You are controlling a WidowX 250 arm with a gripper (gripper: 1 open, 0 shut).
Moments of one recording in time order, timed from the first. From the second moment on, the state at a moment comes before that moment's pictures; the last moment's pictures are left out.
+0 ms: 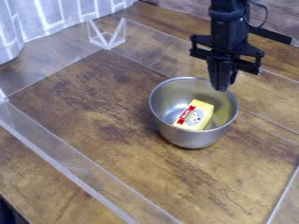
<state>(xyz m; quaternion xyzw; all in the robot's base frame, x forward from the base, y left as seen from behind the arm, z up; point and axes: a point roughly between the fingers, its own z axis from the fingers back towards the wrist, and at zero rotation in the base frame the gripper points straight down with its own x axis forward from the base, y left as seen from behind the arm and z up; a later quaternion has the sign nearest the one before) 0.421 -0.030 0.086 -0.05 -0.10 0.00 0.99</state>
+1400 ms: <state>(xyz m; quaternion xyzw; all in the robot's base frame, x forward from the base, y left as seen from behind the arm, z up) 0.430 0.001 0.105 -0.05 -0.11 -0.13 0.98</state>
